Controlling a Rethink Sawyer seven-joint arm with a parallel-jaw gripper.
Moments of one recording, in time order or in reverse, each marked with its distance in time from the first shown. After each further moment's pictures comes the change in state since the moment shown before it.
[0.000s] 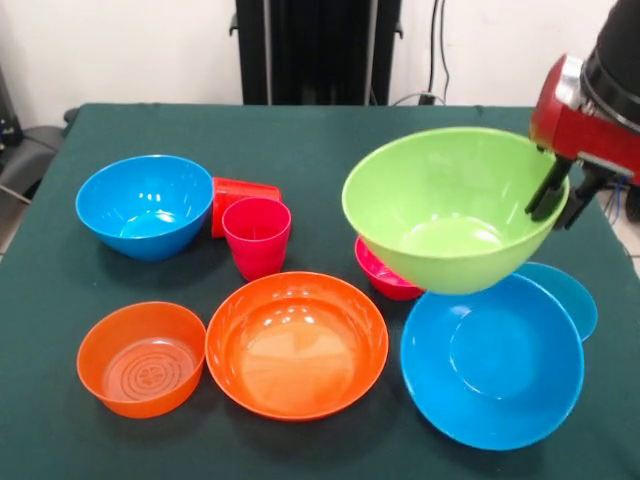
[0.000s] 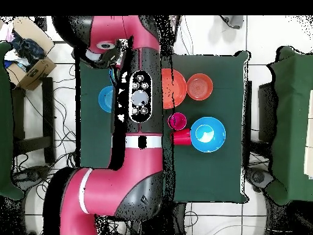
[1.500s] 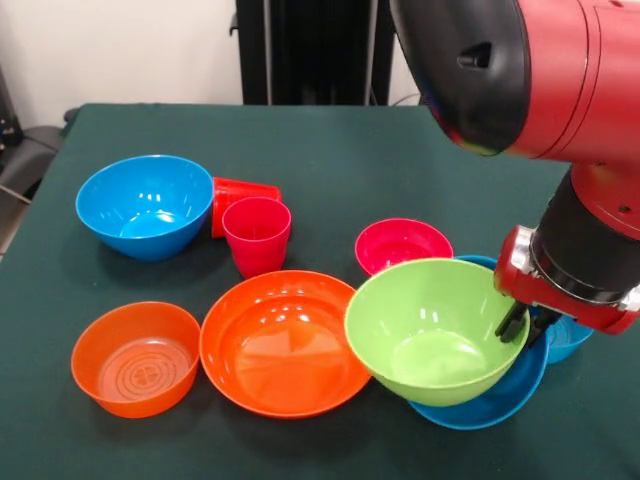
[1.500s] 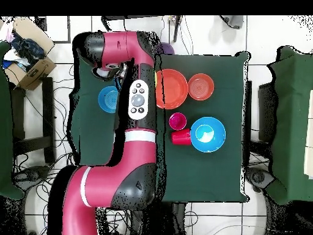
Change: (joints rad) arm 0.029 0.123 -0.006 0.114 0.019 -0.287 0.000
